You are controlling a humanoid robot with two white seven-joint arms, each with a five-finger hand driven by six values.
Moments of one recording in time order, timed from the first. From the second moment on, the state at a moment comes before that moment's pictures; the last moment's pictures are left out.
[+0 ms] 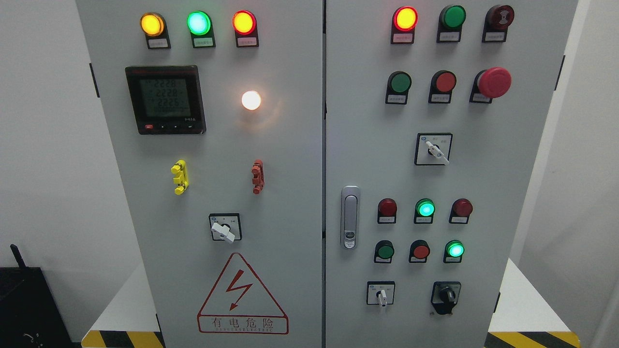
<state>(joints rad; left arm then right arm) 0.04 -0.10 -0.08 -0.07 0.20 -0.02 -0.04 0.08 -0.01 -0.17 0.07 0.19 -0.05 0.24</state>
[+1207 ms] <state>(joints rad) 0.04 -0.10 -0.08 -0.07 0.20 -0.02 -0.04 0.27 0.00 -0.12 -1.07 -0.15 0.13 0.33</state>
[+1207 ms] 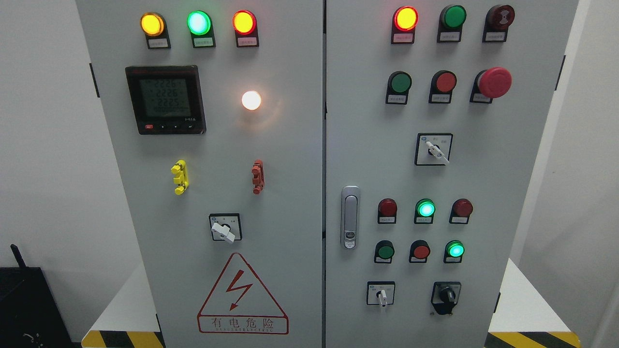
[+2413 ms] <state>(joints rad) 0.04 -0.10 -0.08 -0.07 0.20 -0.02 -0.04 0.15 -0.01 -0.11 -1.96 1.12 -0.01 0.18</state>
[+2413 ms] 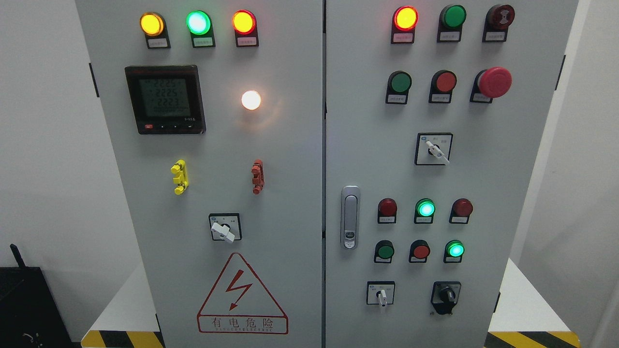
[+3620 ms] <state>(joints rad) 0.04 -0.10 -0.08 -0.07 0.20 -0.02 -0.04 -0.11 -0.03 -0.07 -1.81 1.22 0.13 0.18</state>
